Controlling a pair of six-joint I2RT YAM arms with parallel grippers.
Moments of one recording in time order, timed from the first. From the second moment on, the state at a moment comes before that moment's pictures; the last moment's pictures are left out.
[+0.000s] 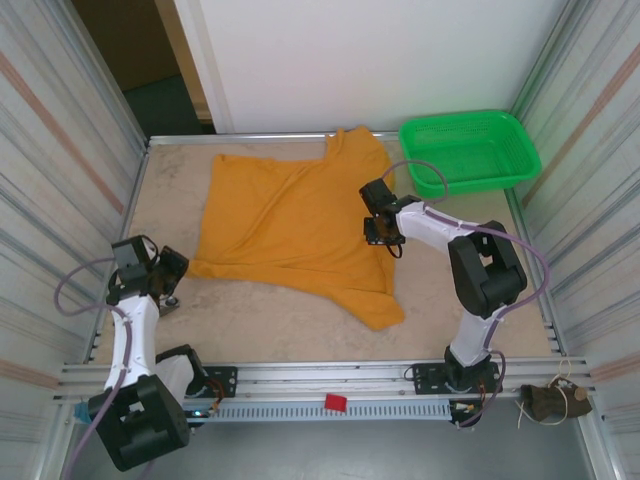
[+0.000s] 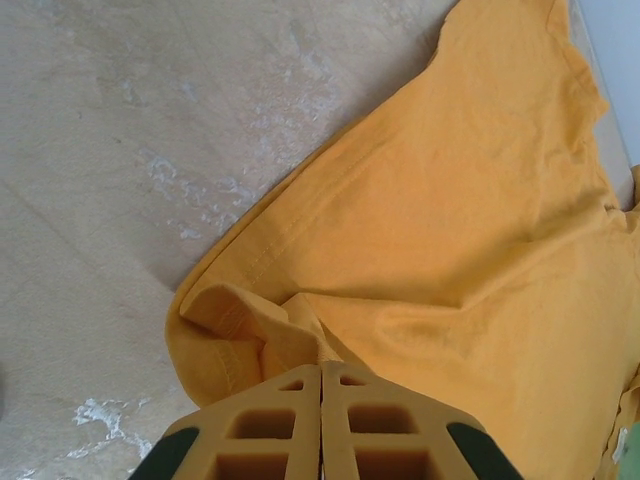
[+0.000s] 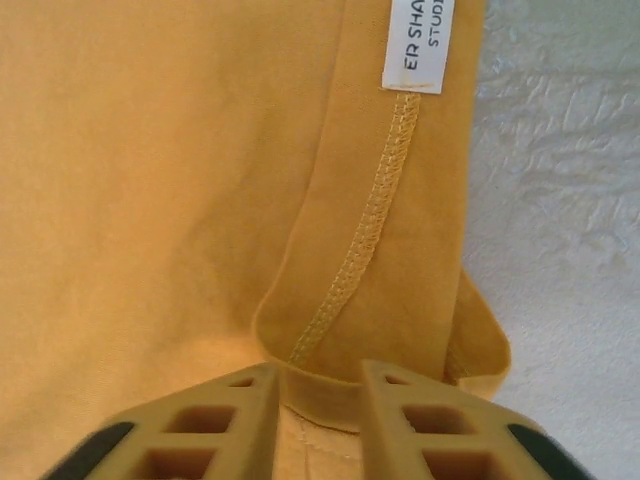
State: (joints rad) left arm 0.36 0.89 0.54 -0.50 0.33 -0.65; right arm 0.48 1.80 1.18 -0.60 0.19 0.48
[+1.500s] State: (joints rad) left arm 0.36 0.87 0.53 -0.51 0.34 -0.66; right arm 0.45 1.84 1.24 -0.56 0.20 0.40
